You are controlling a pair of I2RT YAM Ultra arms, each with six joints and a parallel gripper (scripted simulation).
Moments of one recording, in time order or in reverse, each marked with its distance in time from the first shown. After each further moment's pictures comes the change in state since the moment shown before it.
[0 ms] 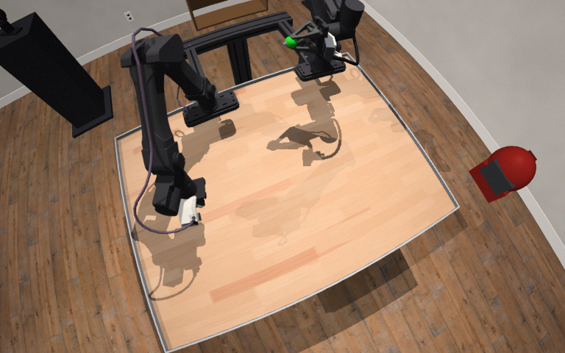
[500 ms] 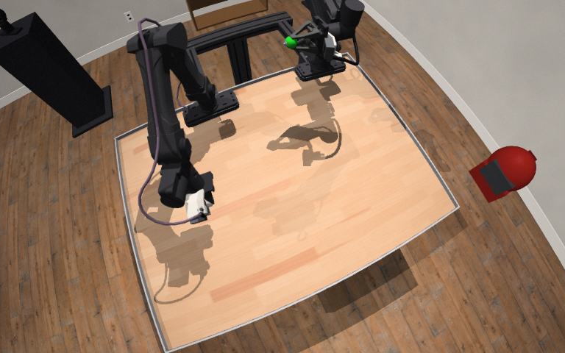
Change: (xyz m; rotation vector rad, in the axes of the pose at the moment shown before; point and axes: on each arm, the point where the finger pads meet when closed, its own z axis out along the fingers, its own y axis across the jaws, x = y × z) left arm 0.000 0.000 0.000 0.000 0.000 0.000; right arm -0.015 0.038 -0.024 -0.064 -0.114 -0.069
